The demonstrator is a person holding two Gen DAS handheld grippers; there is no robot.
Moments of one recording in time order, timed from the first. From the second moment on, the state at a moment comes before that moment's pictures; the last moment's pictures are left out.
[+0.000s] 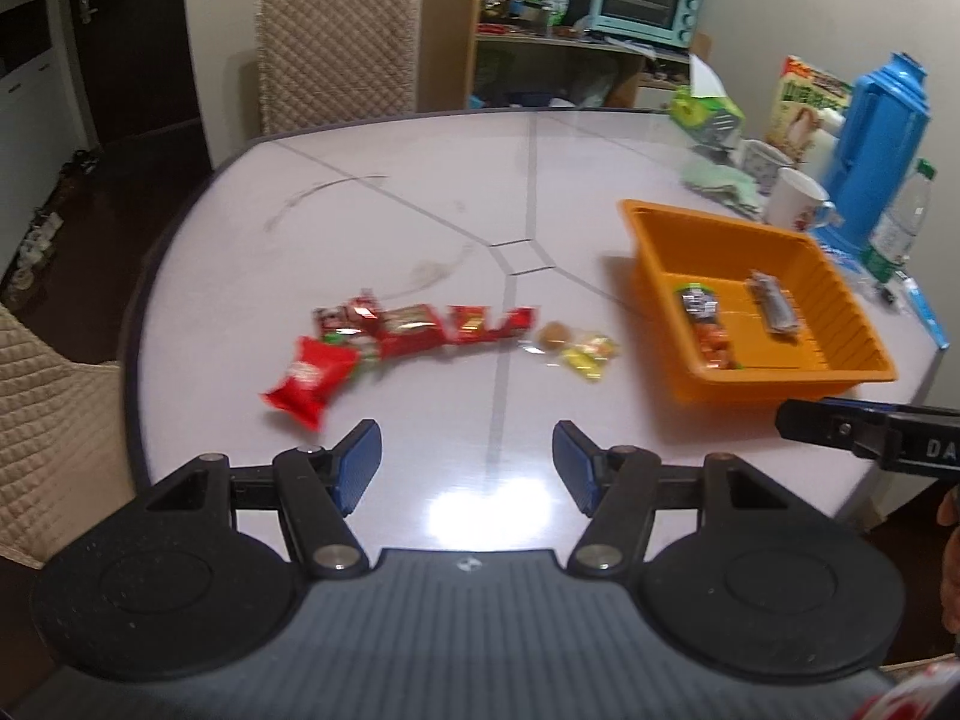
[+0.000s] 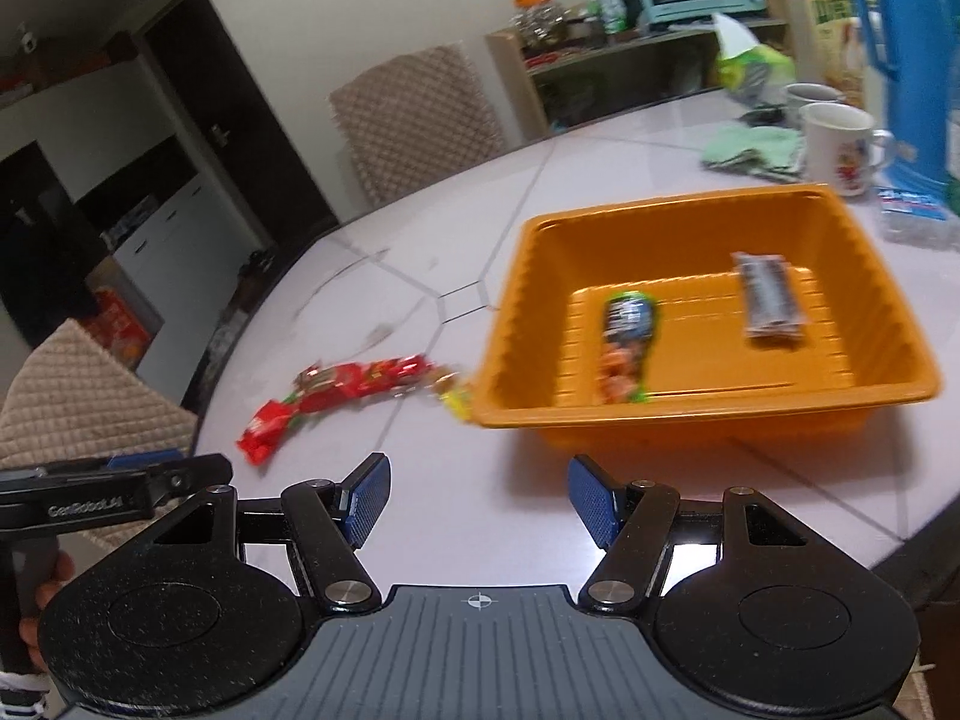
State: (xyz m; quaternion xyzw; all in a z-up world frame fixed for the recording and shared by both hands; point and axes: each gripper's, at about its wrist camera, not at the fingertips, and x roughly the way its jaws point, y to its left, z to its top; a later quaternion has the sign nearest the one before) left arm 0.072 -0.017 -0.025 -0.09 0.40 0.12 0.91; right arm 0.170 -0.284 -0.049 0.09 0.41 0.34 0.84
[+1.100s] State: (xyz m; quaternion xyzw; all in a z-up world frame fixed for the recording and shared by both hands) left arm 0.150 0.093 -0.110 0.00 0.46 0.04 0.89; right arm 0.180 -0.155 -0.085 0.07 0.46 0.25 0.85
